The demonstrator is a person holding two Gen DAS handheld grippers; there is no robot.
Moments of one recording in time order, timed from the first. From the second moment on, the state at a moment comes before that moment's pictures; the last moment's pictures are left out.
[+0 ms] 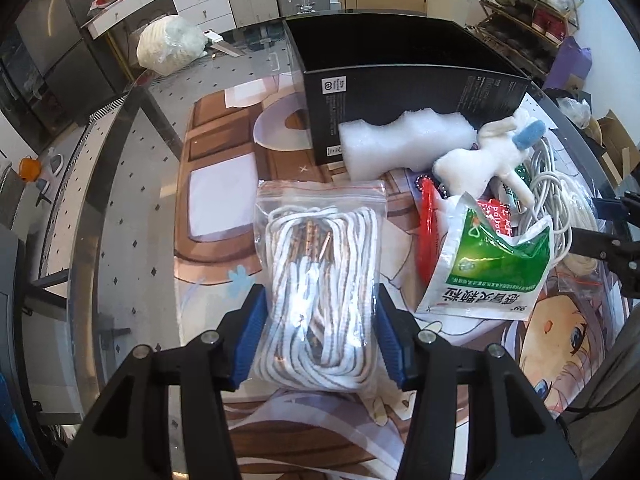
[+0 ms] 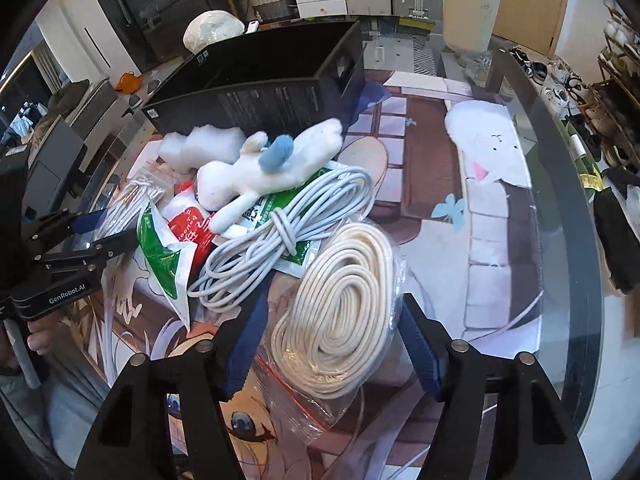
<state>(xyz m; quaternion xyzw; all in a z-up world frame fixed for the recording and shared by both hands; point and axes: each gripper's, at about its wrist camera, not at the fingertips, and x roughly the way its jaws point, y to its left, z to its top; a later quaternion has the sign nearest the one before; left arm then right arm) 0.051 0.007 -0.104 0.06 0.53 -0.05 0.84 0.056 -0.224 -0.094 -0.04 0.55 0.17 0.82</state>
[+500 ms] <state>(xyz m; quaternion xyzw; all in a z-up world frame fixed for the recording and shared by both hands) 0.052 0.005 -0.103 0.05 0.54 -0.07 0.84 0.055 -0.224 -0.092 -0.08 0.55 0.16 0.82</state>
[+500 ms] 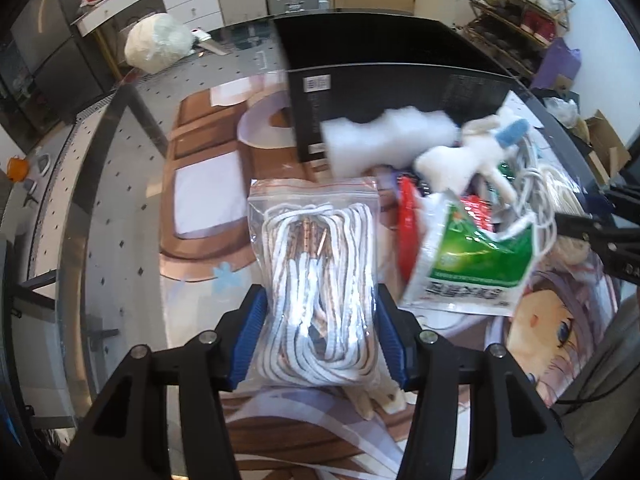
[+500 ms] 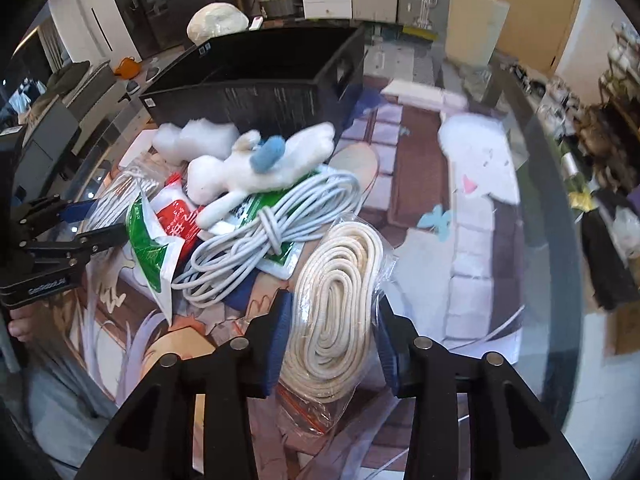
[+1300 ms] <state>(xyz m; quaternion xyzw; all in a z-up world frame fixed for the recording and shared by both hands) 0.039 0.001 -0.075 0.08 0.46 -0.08 0.88 0.045 -0.220 -0.059 -0.08 0.47 0.18 0.86</state>
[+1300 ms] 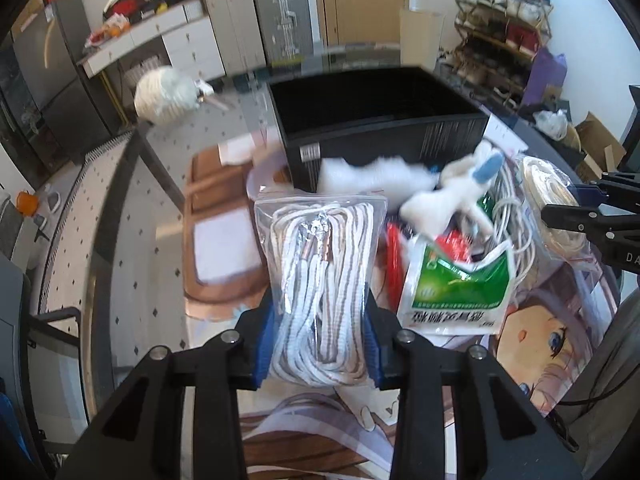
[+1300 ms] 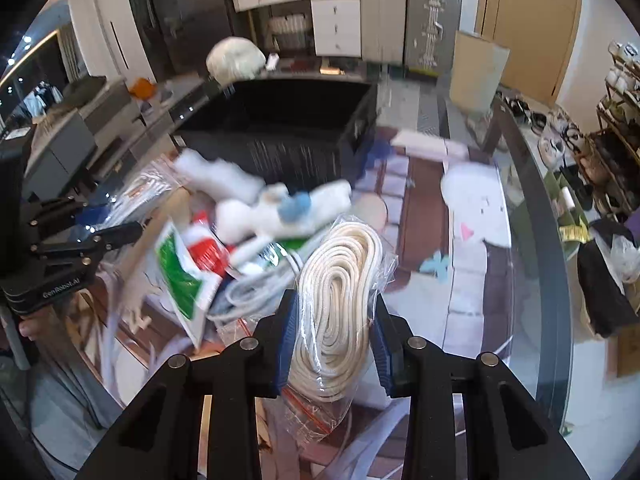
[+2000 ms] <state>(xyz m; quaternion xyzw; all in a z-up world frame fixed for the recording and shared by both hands) -0.019 0.007 0.009 0.08 0.19 -0.09 0.97 -0.046 -0.203 0.033 -0.08 0.18 0.25 0.95</state>
